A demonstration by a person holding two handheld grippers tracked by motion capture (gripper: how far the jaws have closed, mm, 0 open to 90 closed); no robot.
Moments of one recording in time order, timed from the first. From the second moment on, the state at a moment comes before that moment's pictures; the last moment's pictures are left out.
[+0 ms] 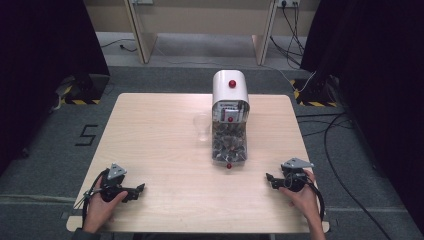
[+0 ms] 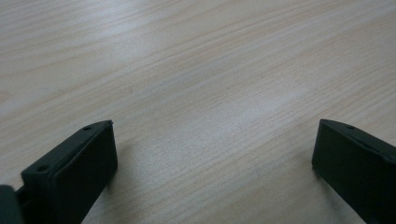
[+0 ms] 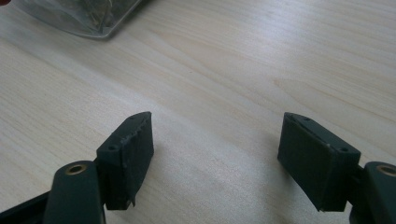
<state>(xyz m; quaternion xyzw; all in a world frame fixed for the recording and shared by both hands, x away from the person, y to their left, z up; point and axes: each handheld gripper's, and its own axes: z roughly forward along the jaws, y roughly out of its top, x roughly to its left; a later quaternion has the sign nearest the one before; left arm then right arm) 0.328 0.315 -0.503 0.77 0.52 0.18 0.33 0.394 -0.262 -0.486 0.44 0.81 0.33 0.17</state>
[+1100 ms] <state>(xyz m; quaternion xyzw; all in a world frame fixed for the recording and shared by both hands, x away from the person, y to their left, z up) 0.328 0.315 -0.503 0.77 0.52 0.18 0.33 0.396 -0.238 -0.445 0.38 0.82 0.37 0.22</state>
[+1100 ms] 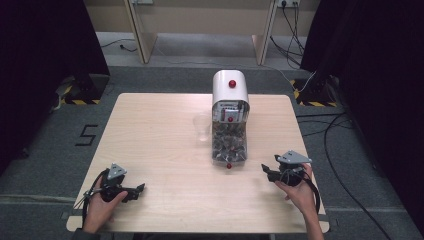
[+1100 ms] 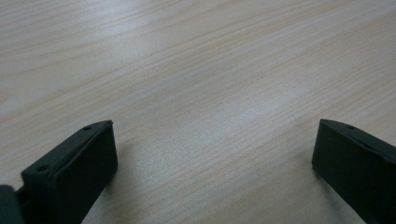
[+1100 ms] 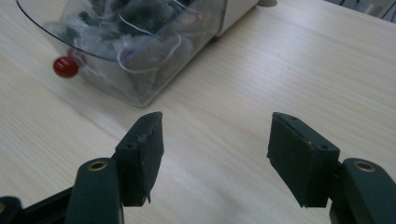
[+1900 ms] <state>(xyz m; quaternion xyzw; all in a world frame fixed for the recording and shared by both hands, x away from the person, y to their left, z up) 0.328 0.315 -0.503 0.77 0.52 0.18 0.33 0.420 -0.170 -0.412 0.33 0.82 0.41 0.22</state>
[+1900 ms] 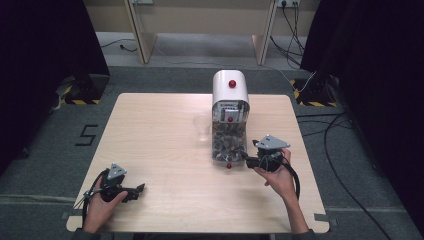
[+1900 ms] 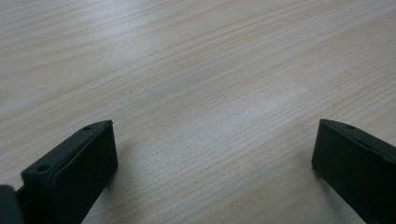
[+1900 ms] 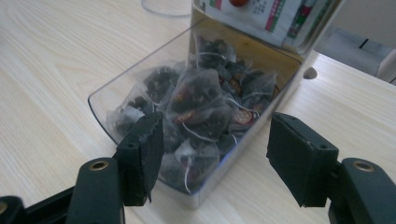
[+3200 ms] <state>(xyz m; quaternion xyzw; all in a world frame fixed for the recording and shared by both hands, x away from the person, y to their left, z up) 0.329 0.315 -0.503 0.77 0.52 0.18 0.33 0.462 -0.122 -0.428 0.34 0.83 0.40 0.20</state>
